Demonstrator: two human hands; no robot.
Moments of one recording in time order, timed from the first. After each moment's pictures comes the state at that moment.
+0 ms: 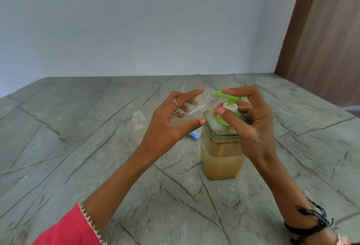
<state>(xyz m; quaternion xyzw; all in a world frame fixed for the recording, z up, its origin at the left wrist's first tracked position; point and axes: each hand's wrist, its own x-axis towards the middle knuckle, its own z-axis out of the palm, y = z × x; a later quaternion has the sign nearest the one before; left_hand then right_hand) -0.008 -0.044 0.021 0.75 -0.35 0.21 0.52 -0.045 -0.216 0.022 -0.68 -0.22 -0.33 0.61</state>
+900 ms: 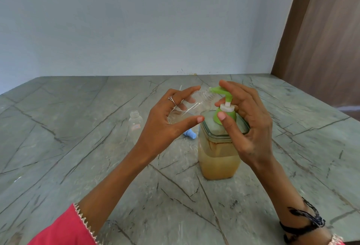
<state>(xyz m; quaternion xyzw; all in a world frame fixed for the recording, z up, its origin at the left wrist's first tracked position) -0.004 -0.044 0.022 0.75 -0.34 0.23 0.51 -0.038 -0.224 0.014 -0.73 -0.29 -0.46 0.42</state>
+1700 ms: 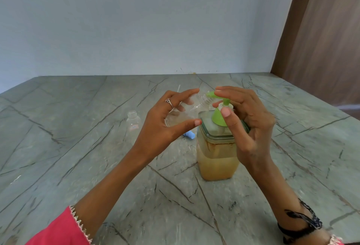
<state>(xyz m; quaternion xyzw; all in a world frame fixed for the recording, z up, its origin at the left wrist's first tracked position) -0.006 -0.043 0.020 0.75 -0.35 0.22 0.51 -0.038 -0.219 0.014 -0.70 -0.27 -0.47 0.47</state>
